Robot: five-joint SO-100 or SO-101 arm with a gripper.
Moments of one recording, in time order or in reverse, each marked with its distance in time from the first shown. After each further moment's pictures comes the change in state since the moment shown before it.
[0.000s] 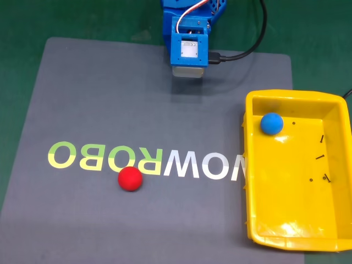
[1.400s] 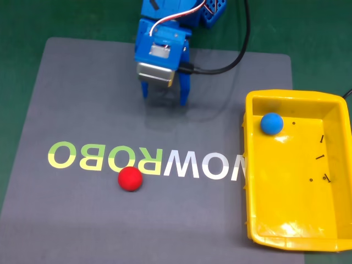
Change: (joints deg) arm 9.5 -45.6 -16.2 -54.1 -0.8
